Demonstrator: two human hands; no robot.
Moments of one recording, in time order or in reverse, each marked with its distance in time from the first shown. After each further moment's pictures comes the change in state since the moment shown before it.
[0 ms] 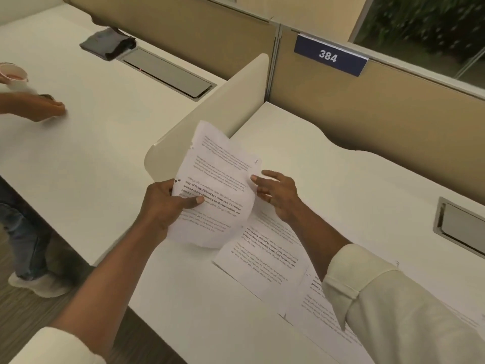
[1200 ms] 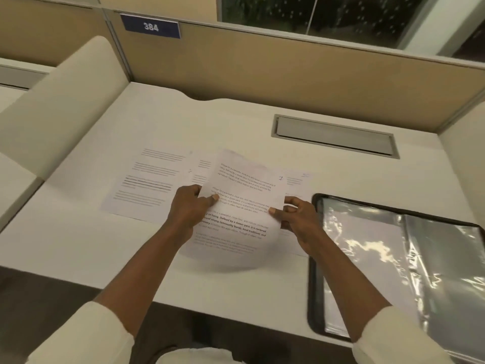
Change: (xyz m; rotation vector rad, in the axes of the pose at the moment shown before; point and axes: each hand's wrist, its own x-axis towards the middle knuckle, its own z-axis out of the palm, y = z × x) left_hand -0.272 -0.078 0.284 0.271 -0.362 0.054; right_hand -0.368 0.145 -0.353 0.103 0.312 -0.144
